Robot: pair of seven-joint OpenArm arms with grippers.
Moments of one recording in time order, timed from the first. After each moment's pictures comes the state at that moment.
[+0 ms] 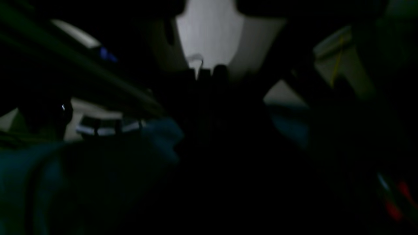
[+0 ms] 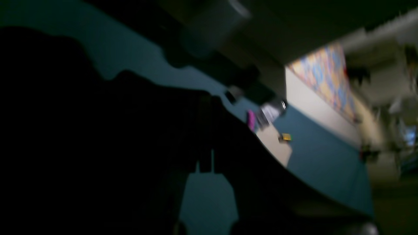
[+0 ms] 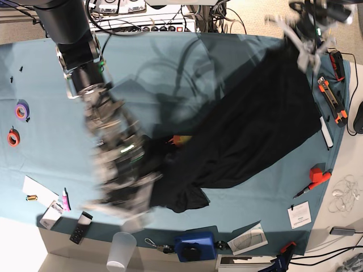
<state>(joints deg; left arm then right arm) 39.7 -9.1 -24.5 132.3 -33.4 -21.4 63.5 28.6 13.8 -18.5 97.2 -16.5 4.2 -63.1</state>
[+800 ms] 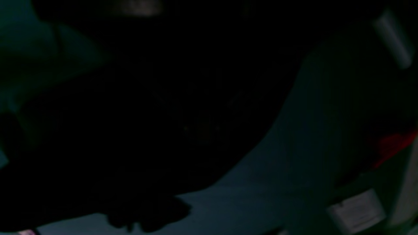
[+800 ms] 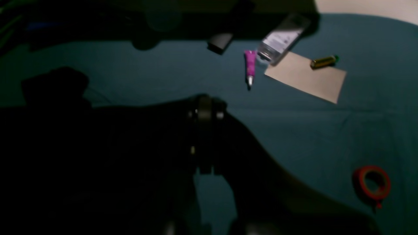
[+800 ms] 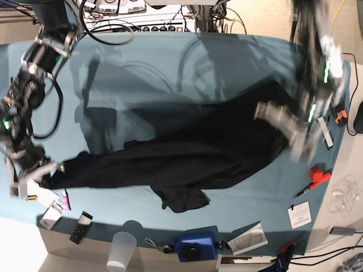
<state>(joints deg) 0.6 -9.4 -11.5 109.2 -28.1 -21.4 46.7 17.6 22.6 26.3 97.3 26.1 21.8 -61.6</state>
